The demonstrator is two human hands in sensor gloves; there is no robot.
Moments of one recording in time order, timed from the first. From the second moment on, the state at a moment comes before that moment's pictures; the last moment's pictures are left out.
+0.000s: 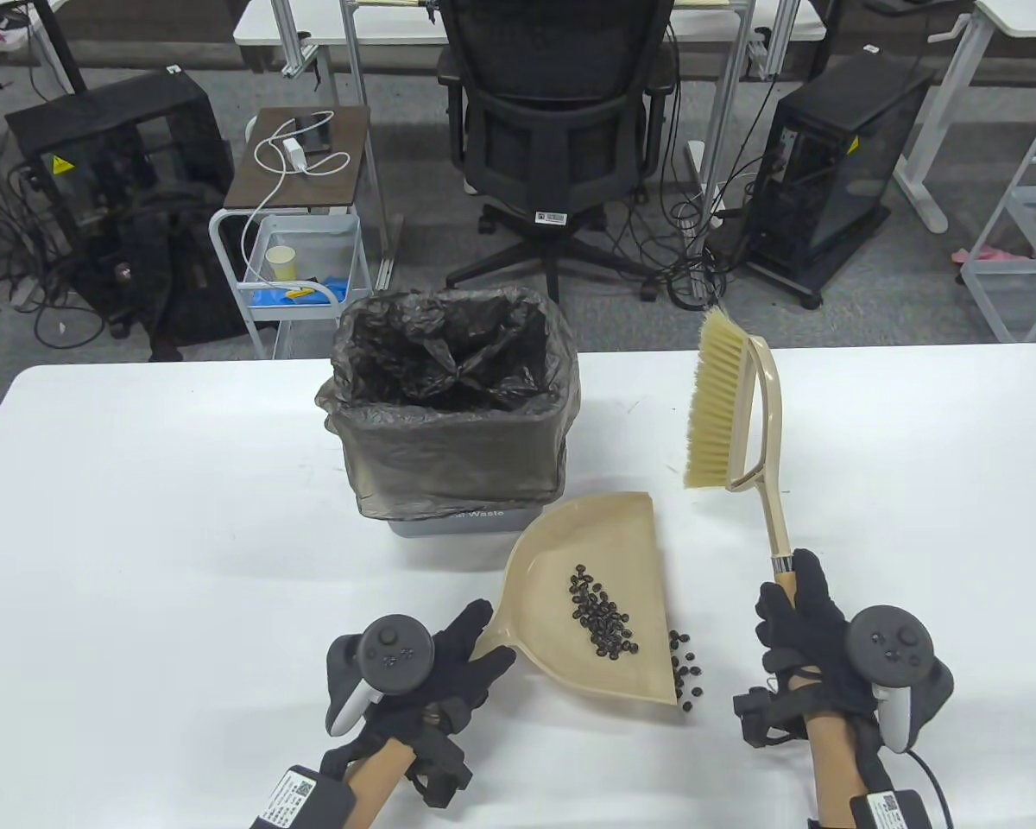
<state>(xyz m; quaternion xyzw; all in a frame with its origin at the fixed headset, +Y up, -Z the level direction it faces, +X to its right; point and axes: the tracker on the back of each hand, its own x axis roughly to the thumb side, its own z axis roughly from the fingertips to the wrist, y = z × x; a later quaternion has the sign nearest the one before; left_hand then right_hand) -0.156 -0.767 -0.317 -0.06 -0.15 0.37 0.92 0.287 -0.734 -0.308 -0.13 -0.12 0.87 0.45</state>
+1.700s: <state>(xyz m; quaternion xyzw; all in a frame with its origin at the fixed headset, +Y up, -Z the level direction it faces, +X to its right) -0.226 -0.529 -0.382 0.18 0.13 0.31 0.92 0.297 -0.741 -0.293 -0.12 -0.10 0.87 0.47</state>
